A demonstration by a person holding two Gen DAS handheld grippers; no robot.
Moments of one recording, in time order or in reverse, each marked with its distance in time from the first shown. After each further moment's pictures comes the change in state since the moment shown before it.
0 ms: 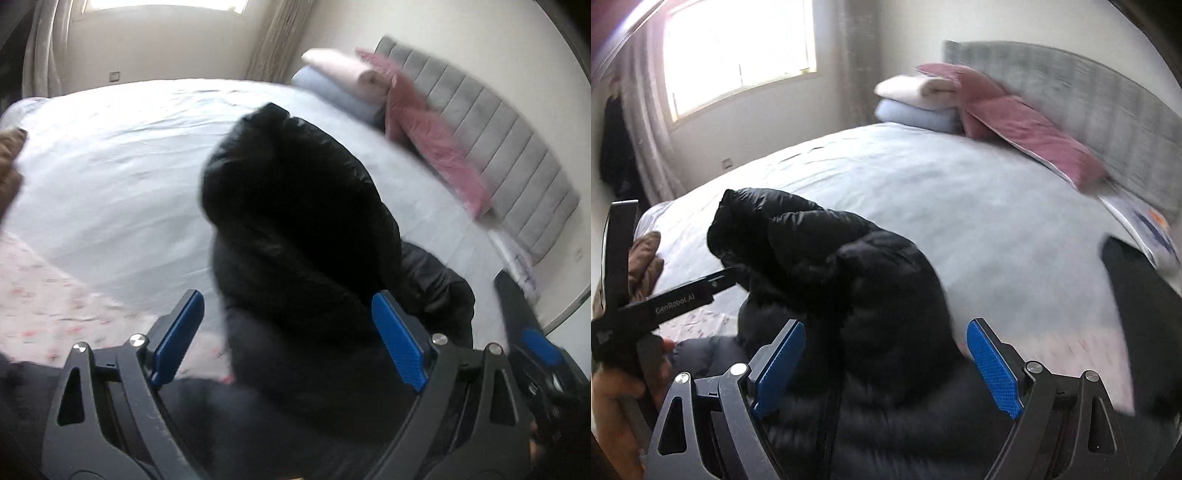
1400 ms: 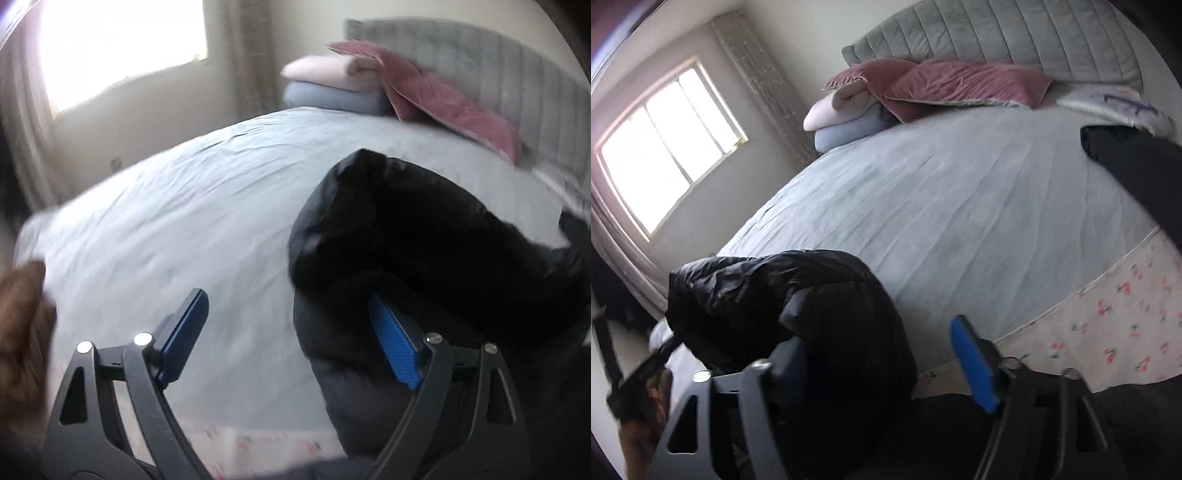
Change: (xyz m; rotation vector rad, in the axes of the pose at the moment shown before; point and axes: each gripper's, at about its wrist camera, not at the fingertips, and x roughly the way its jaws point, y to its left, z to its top) left arm 0.032 -0.012 0.052 0.408 -0.059 0.240; right arm 0.054 -0.137 -0.042 0.480 -0.066 0.070
